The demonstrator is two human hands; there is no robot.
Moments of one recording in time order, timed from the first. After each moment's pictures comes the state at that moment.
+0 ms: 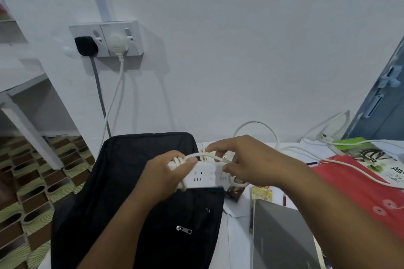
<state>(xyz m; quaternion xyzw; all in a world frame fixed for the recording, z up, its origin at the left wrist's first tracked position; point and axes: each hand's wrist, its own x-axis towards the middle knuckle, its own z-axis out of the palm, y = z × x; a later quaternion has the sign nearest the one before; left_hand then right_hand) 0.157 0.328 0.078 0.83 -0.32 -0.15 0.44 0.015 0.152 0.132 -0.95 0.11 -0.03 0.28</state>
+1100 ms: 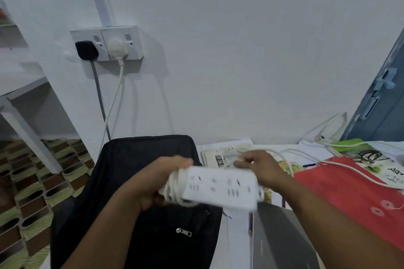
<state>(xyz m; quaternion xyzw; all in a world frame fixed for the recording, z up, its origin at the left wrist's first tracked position) 0.159 0.336 0.105 0.69 -0.27 -0.46 0.49 0.019 0.089 0.033 -0.84 0.23 -0.16 0.46</state>
